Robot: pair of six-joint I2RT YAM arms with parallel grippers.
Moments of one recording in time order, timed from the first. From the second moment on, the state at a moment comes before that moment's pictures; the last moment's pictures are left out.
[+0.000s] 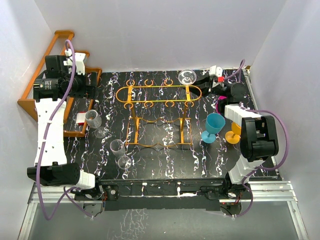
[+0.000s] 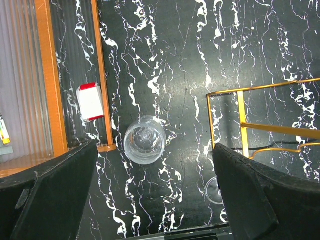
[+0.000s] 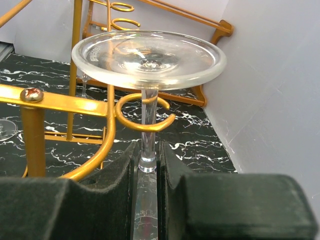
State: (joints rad) left arm 0.06 1.42 1.83 -1.19 0.15 0.16; right arm 0.06 1.71 1.03 1.40 -1.28 0.35
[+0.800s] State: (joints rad) left arm 0.06 1.42 1.80 -1.21 0.15 0.19; right arm 0.04 1.66 0.88 1.40 -1.26 0.30
